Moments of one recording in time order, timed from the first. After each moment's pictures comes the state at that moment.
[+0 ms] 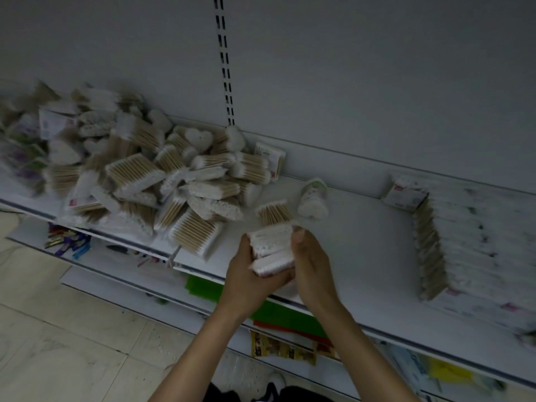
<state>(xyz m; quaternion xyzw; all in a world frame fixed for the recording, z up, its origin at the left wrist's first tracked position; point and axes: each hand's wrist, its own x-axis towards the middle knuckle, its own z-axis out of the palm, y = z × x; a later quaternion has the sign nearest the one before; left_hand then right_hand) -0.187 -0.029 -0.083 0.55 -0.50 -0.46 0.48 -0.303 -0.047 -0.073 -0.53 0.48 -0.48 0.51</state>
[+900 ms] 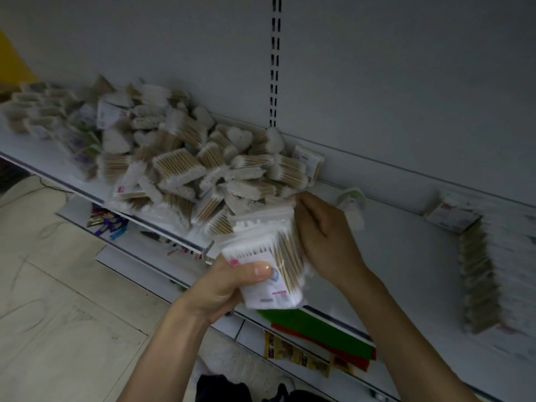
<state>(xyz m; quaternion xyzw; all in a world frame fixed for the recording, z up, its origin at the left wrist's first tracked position) -0.126 -0.006 -0.012 0.39 -0.31 -0.70 0.51 -0.276 -0.082 -0.002 -0.72 0.40 -0.41 0.40</state>
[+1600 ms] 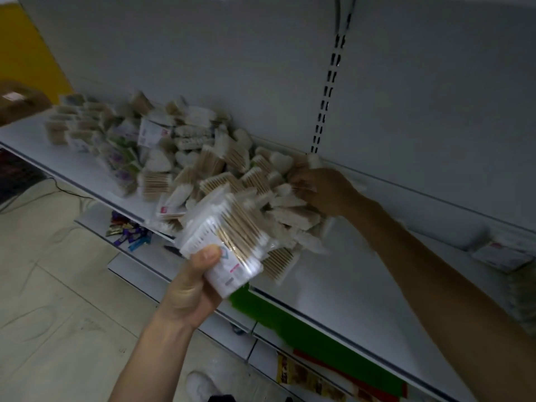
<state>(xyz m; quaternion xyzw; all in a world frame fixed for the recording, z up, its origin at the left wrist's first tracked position) -0.025 -0.018 -0.004 0.33 -0.18 -0.64 0.67 -0.195 -0.233 -0.009 -0.87 0.43 -0.14 0.19</state>
